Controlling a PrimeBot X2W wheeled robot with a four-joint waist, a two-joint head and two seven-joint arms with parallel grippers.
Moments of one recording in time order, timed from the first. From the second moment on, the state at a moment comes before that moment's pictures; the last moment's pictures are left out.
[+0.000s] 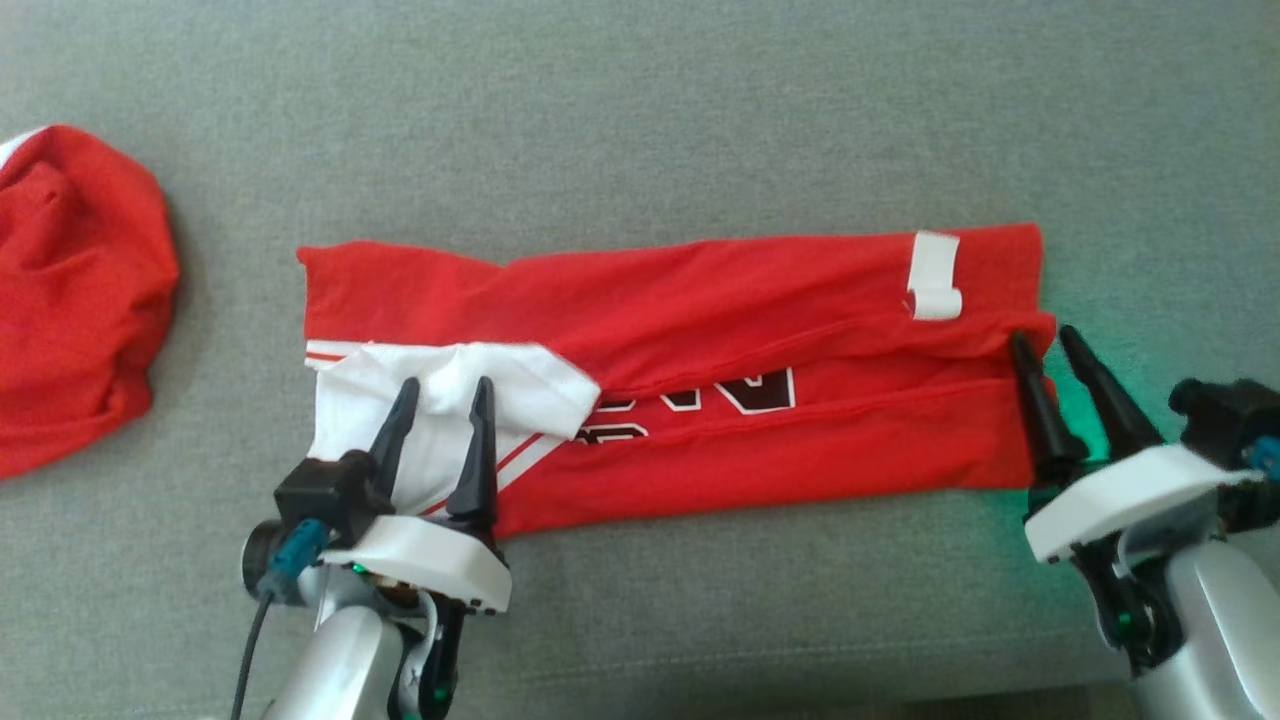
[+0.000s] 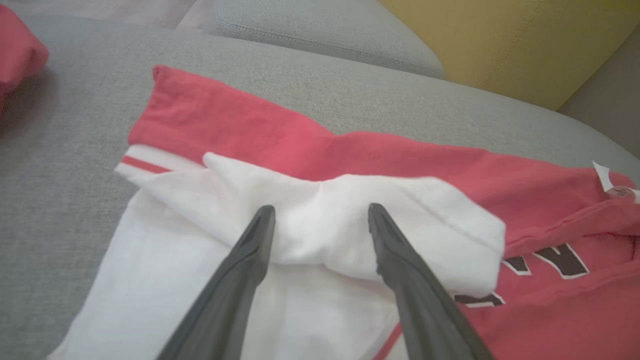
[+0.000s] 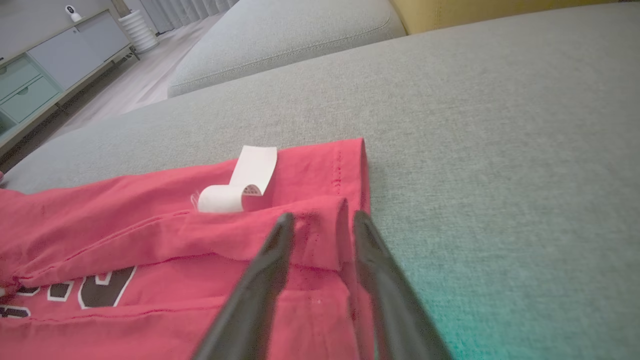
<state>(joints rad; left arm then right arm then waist) -0.14 0.08 -0.36 0.26 -0.35 0.12 -0.26 -0.16 -0.26 0.14 0.25 0.46 0.13 -0.01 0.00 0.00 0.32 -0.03</state>
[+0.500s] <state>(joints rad) -0.10 0.14 -0.28 0.12 -0.30 0.18 -0.26 -0.07 -0.19 0.05 -0.03 0.32 0.13 -0.02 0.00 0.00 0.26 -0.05</state>
